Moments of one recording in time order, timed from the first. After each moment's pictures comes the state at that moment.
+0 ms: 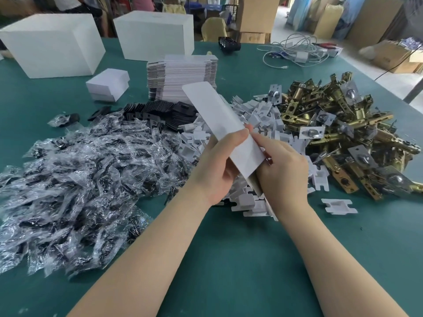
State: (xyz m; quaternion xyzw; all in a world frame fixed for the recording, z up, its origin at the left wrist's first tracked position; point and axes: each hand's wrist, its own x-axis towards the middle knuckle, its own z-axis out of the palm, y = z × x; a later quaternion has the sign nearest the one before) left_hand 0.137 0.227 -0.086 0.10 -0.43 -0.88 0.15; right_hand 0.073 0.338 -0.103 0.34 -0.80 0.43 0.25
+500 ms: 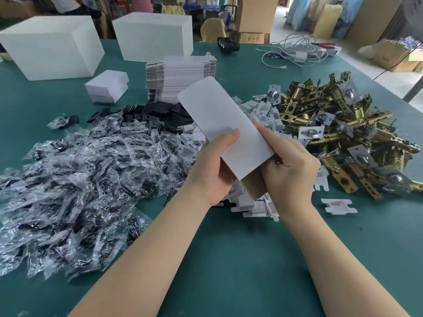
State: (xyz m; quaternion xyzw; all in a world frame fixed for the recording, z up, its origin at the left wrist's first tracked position) left_hand 0.138 0.226 -0.087 0.12 -0.39 -0.90 0.16; right_hand 0.071 0.341 -0.104 0.34 -0.74 0.49 0.30
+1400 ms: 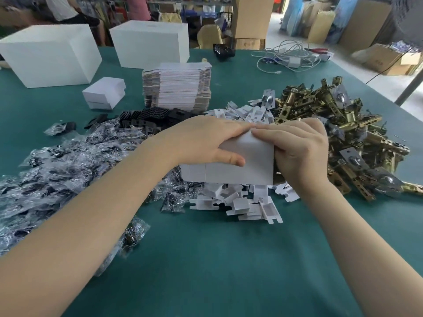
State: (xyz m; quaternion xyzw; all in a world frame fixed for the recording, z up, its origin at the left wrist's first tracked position) left_hand 0.120 0.169 -0.027 -0.10 -0.99 -0.07 0.03; right_hand 0.020 0.360 -0.076 0.51 -0.66 0.32 0.44
